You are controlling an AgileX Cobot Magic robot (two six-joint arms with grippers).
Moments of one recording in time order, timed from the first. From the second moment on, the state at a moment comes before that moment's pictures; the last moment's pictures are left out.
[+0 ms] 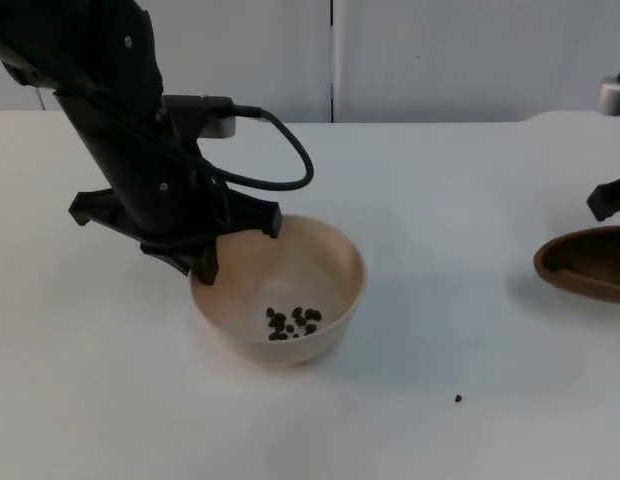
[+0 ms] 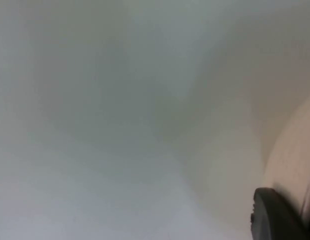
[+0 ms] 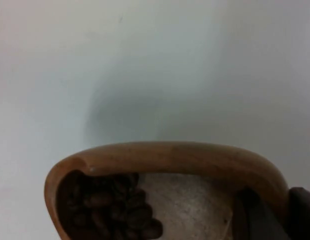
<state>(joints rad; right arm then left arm) 0.17 1.91 -1.12 0.08 0.55 -0.14 -0.38 2.02 -1.21 -0.11 0.59 -0.11</state>
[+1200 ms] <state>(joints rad) 0.17 2.01 -1.12 0.06 0.50 -0.14 -0.38 2.04 -1.21 -0.11 0.59 -0.09</state>
